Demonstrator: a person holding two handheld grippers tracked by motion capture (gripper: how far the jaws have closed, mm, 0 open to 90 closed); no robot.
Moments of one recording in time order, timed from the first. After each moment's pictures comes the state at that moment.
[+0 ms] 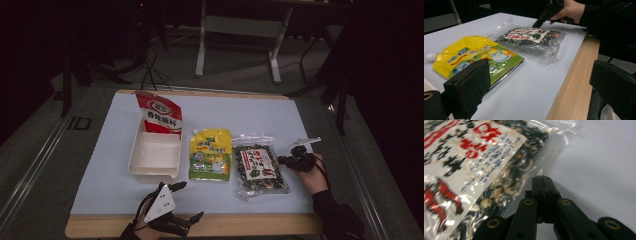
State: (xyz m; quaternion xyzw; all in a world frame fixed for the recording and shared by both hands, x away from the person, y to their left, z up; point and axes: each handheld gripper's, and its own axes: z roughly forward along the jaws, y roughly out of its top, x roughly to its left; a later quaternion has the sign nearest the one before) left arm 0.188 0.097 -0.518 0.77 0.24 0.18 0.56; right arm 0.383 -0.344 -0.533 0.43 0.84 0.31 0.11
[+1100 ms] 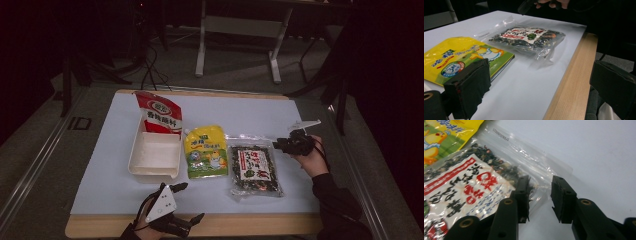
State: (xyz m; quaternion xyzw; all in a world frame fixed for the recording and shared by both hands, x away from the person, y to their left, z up) left arm 0.188 0.095 -0.520 0.78 0.23 0.17 0.56; right arm 0.421 -0.330 -0.490 0.38 0.85 0.34 0.14
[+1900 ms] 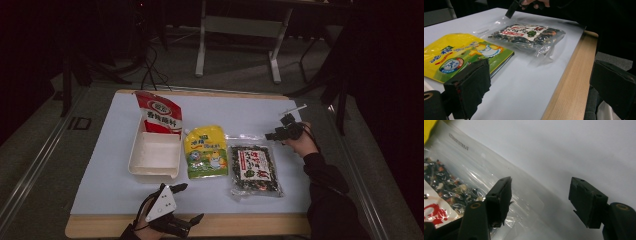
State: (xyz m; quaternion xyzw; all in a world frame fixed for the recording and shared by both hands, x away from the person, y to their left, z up) left arm 0.189 0.097 -0.523 0.78 0.24 0.16 0.55; right arm 0.497 -0.324 -0.515 0.42 0.85 0.29 0.08
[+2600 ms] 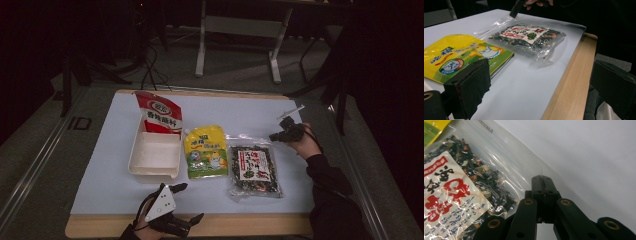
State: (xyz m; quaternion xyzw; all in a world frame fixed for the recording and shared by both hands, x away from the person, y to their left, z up) left arm 0.189 0.096 -0.521 0.78 0.24 0.16 0.56; right arm 0.475 -0.317 -0.497 0.36 0.89 0.27 0.09
